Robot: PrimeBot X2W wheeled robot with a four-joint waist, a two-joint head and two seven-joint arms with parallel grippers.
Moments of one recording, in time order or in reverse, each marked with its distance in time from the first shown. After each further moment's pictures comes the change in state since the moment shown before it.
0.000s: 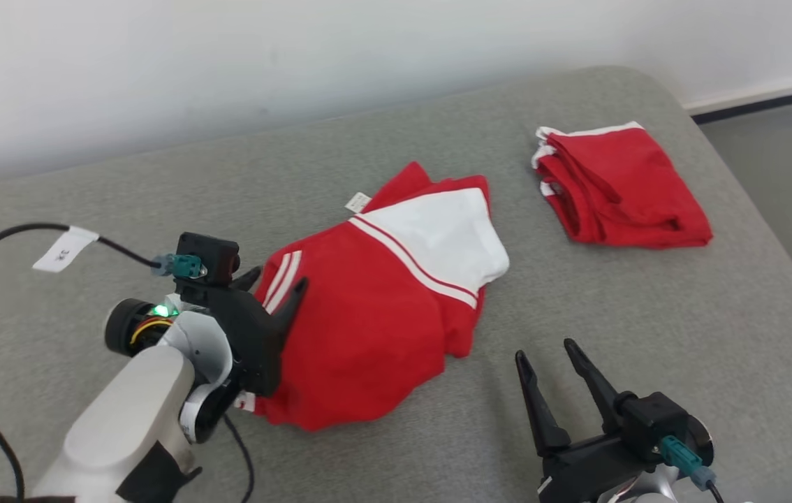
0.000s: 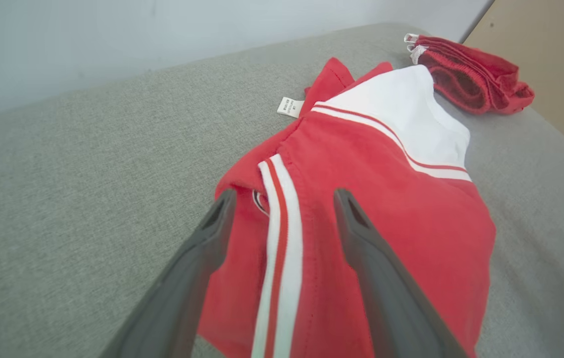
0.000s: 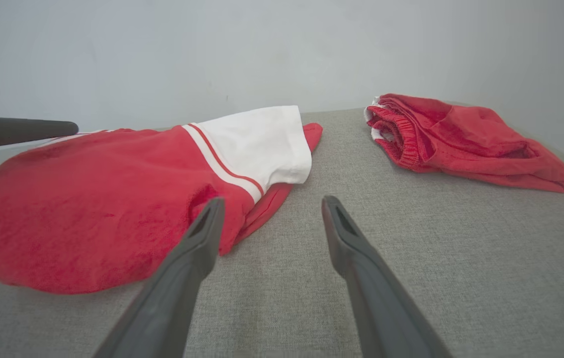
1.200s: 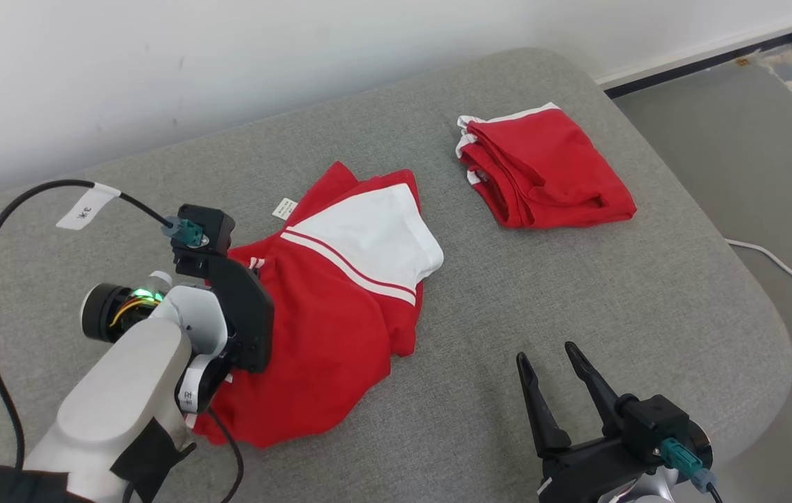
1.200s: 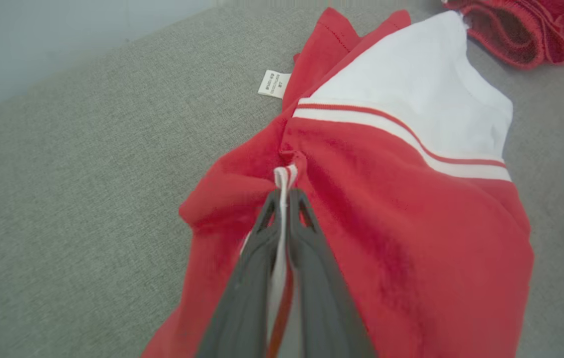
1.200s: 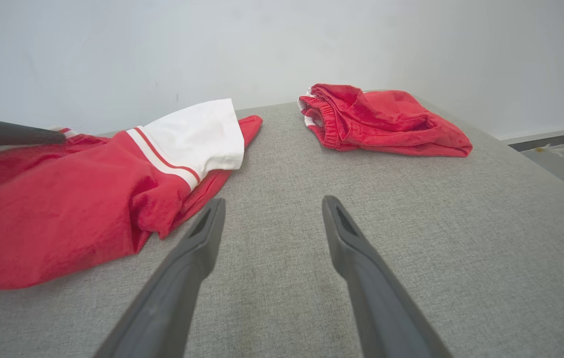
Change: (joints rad) left arm -0.081 0.024 -0.050 0.027 0.024 0.159 0.225; right arm 0.000 0.015 -0.004 0.022 0.009 0.000 -0.013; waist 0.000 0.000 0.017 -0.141
